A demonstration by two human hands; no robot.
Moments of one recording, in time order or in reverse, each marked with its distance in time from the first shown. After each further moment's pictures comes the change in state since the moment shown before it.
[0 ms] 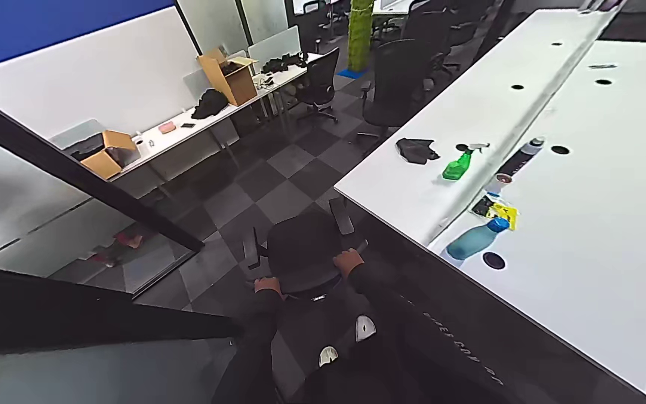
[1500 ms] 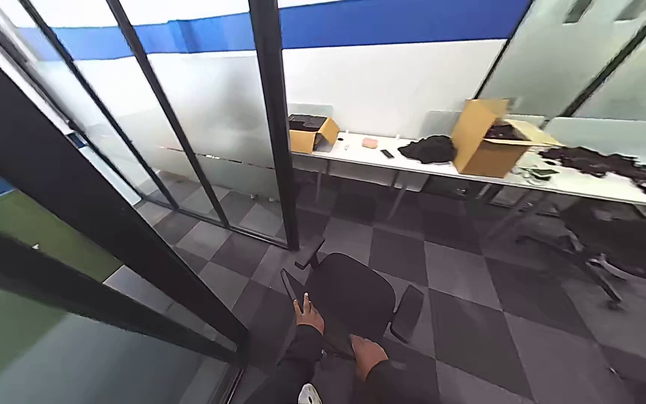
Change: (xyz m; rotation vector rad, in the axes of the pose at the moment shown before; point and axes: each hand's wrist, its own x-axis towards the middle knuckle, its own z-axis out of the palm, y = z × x) left_hand 0.304 -0.213 -0.179 -0.589 0.004 -0.519; right_hand 0.463 -0.157 -0.228 -0.239 -0.200 -0.548
